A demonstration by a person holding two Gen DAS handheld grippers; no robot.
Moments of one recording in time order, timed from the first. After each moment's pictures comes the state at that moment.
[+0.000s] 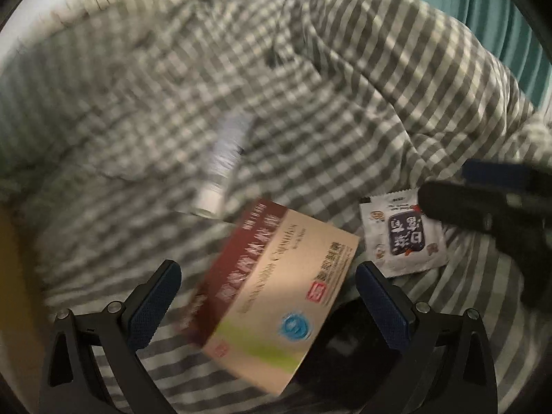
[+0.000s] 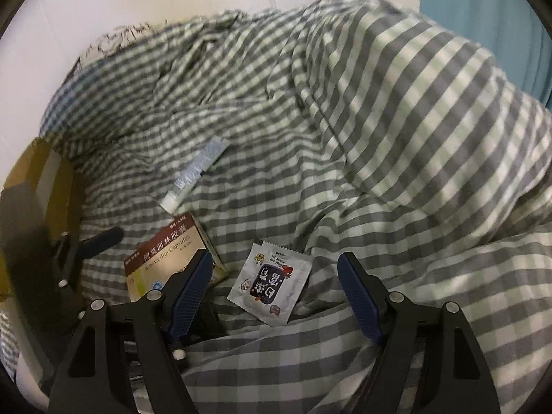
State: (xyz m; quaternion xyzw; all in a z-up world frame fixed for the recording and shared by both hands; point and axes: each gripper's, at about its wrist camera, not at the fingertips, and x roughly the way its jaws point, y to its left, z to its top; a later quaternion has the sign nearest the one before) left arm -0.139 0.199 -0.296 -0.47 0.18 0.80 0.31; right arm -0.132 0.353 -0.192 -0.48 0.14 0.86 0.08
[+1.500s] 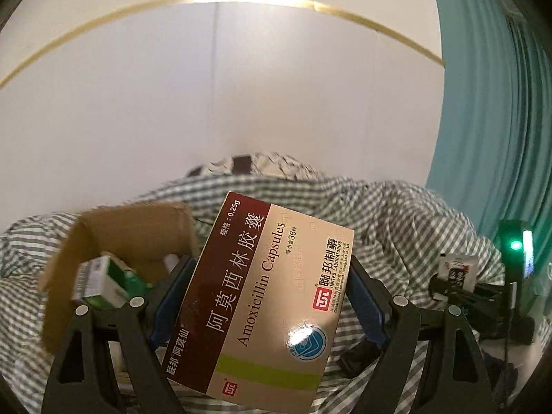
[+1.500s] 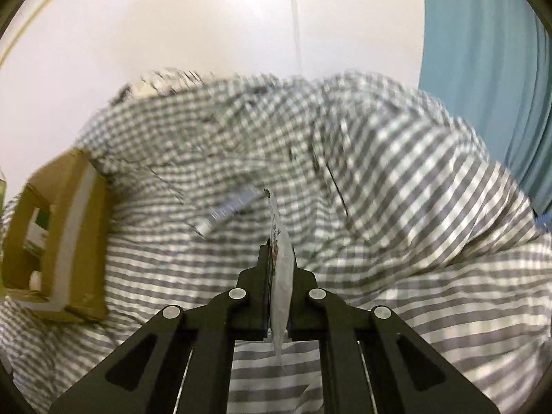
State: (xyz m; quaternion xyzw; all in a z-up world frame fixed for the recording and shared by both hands) left arm -0.027 0.023 -0.084 -0.24 0.02 0.96 0.14; right arm -0.091 0.307 -0.110 -0.38 0.08 0.92 0.08
